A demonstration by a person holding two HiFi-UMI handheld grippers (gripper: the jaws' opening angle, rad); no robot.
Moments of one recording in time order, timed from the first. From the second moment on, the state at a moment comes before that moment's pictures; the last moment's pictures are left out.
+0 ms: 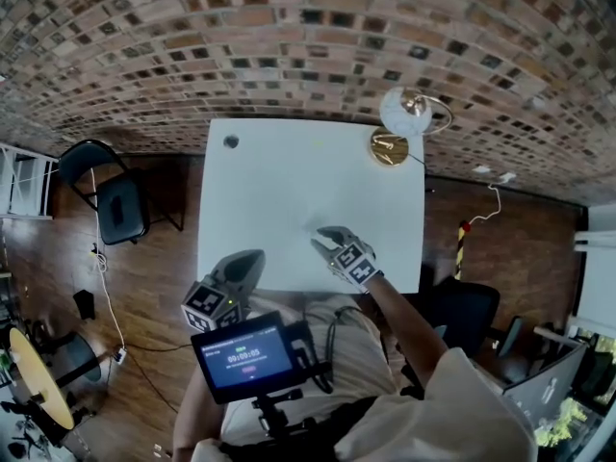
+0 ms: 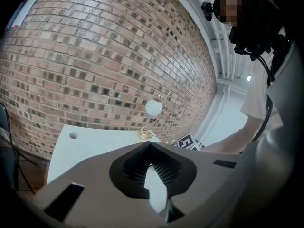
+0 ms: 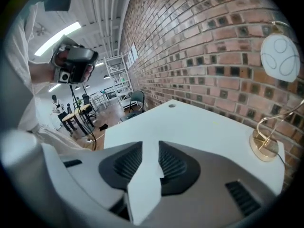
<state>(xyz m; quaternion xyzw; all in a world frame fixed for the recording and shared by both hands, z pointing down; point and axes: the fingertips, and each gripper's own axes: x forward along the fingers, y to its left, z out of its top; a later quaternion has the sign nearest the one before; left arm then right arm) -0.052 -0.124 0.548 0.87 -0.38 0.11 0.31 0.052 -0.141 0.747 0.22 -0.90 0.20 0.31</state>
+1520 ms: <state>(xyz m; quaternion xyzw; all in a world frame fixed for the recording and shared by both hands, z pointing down) -0.048 -0.150 0.557 0.87 -0.37 0.14 0.29 0.046 -0.161 0.787 0.23 -0.89 0.23 0.31</state>
